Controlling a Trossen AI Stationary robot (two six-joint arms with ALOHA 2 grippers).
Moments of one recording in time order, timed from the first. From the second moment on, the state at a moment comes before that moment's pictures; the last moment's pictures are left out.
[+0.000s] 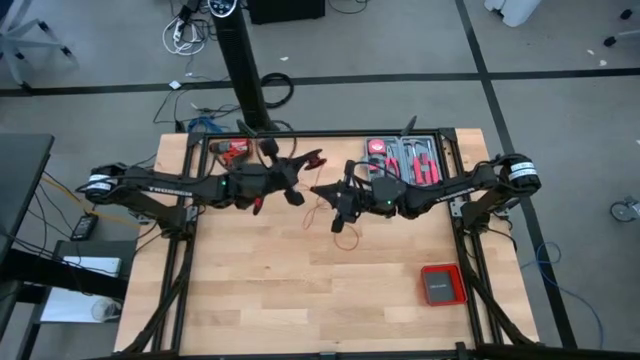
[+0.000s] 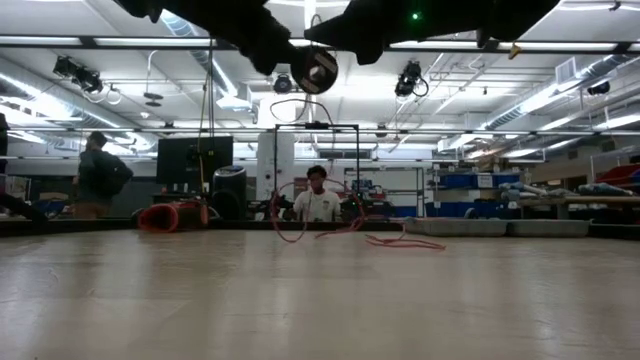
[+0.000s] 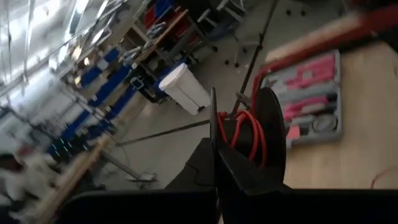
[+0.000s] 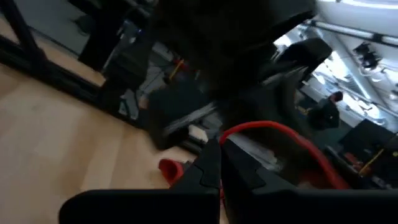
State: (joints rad) left arm 0.04 1.32 0.86 0.33 -0.65 0.61; right arm 0.06 1.56 0.88 0.71 0.33 -0.65
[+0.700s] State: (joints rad) left arm -0.04 1.42 0.90 0.55 -0.71 0.45; right arm 0.02 1.56 0.88 0.67 0.38 -0.59
